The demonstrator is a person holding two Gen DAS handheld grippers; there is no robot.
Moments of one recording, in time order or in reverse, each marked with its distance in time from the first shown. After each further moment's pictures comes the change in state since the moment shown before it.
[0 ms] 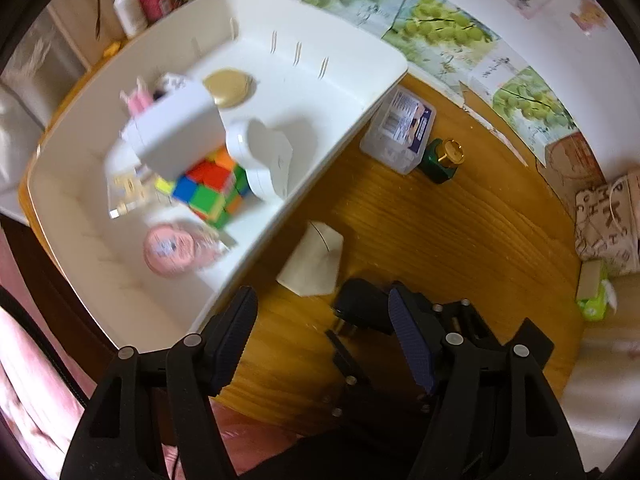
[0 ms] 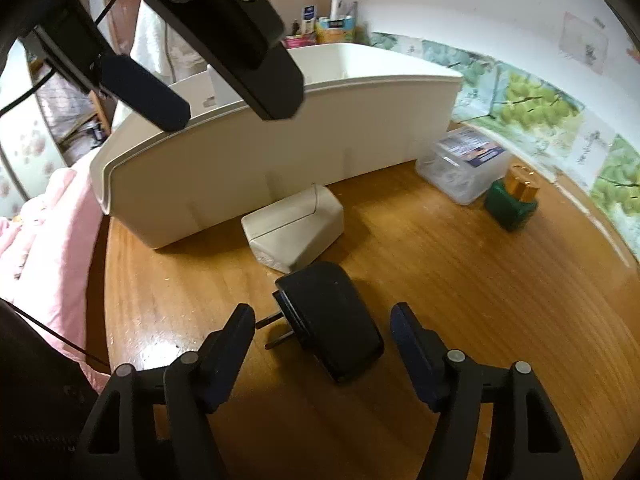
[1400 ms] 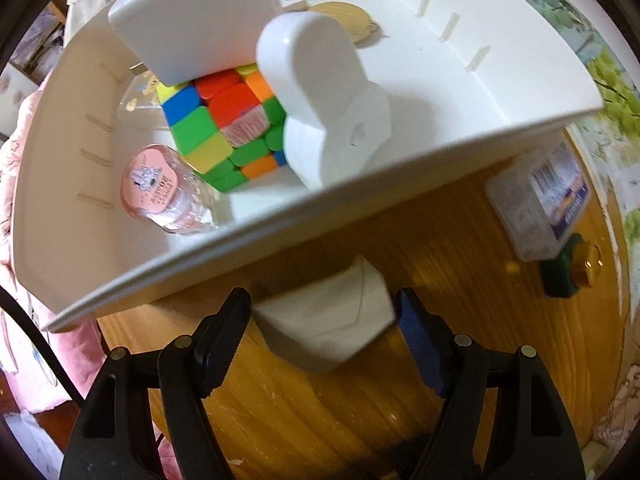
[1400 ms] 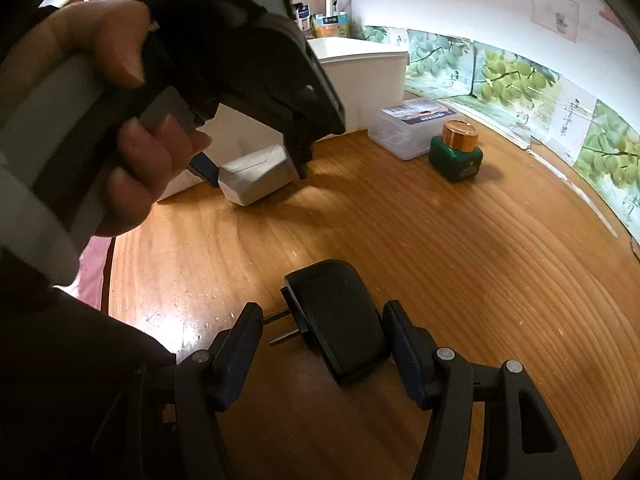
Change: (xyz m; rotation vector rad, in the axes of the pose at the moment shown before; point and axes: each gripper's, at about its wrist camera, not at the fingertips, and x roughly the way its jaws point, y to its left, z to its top) left arm 0.093 -0.004 0.026 -0.518 -0.032 0.272; right arm -0.035 -0.053 -0.041 -0.010 0.016 0.049
